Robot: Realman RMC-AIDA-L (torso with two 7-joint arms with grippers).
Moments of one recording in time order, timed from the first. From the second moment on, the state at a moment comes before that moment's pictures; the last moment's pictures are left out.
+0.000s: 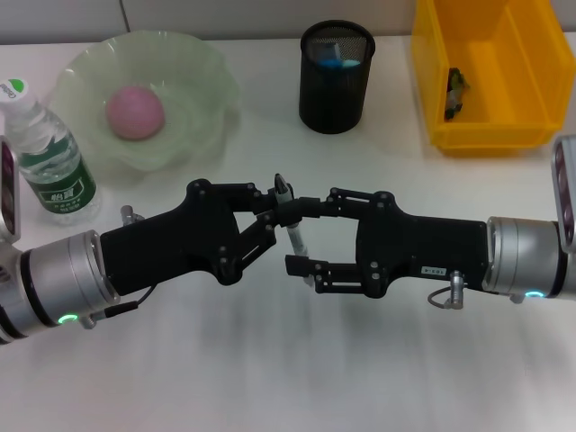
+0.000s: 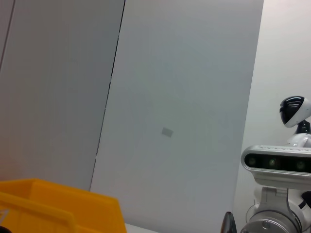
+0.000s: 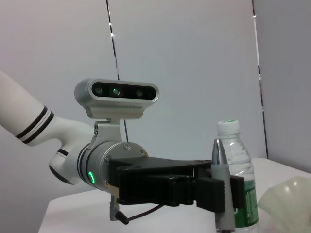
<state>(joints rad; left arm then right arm) -0.51 -2.08 0.86 0.21 1.59 1.67 -0.87 0.59 2.09 -1.03 -0.25 -1.59 -1.53 0.88</state>
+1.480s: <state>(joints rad) -0.51 -2.08 0.83 0.01 1.23 1.72 -1.38 0.45 2.09 -0.96 0.09 -1.32 -1.67 0.27</state>
